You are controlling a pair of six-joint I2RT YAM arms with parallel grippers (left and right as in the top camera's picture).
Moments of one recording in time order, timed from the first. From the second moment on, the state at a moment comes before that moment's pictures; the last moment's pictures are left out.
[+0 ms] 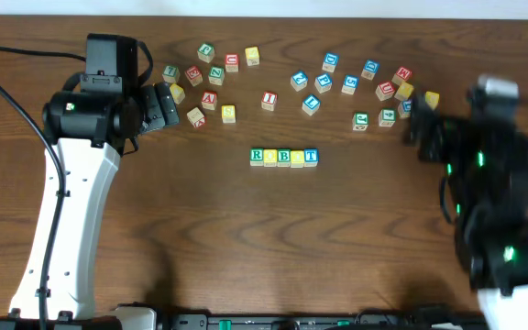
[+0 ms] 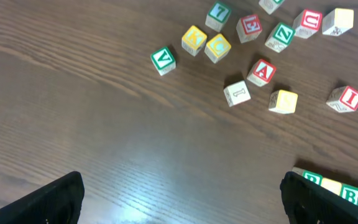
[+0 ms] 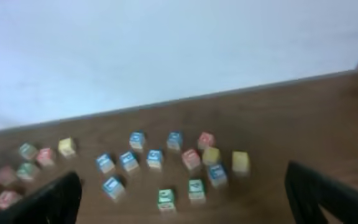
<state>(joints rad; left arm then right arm) -0.08 1.48 1.53 -1.10 -0.17 -0.33 0.13 0.86 0.93 -0.33 0.17 0.19</state>
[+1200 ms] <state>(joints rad) -0.08 1.48 1.53 -1.10 -0.17 -0.33 0.08 0.01 0.01 -0.07 0.02 0.17</state>
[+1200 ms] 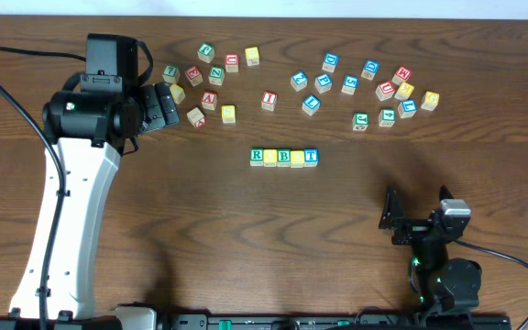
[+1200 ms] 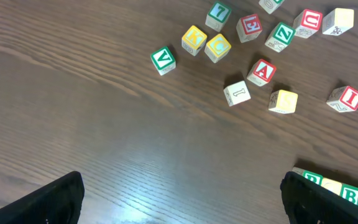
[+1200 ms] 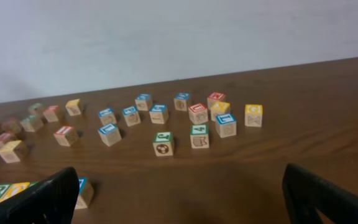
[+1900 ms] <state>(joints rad) -0.08 1.48 1.53 -1.10 -0.17 -0.33 0.08 0.01 0.01 -0.07 0.01 0.17</state>
